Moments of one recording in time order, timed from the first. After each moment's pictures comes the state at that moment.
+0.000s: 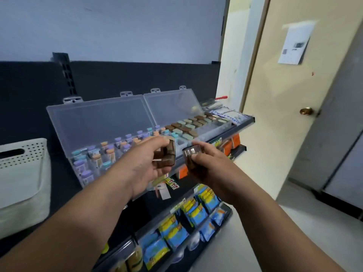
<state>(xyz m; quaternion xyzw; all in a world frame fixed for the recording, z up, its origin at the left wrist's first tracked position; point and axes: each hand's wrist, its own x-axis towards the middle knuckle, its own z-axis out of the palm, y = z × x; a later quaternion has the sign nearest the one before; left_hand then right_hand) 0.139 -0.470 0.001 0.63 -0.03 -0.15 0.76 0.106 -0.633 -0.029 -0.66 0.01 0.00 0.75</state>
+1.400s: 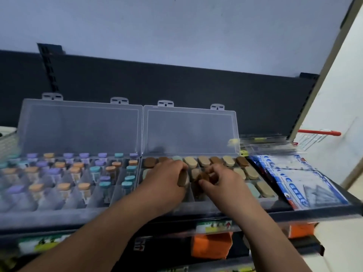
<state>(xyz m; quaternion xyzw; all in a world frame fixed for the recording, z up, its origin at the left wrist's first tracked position) 0.376 -0.707 -0.031 0.96 0.04 0.10 0.26 0.432 -0.862 -0.043 -0.92 -0.20 -0.02 0.33</state>
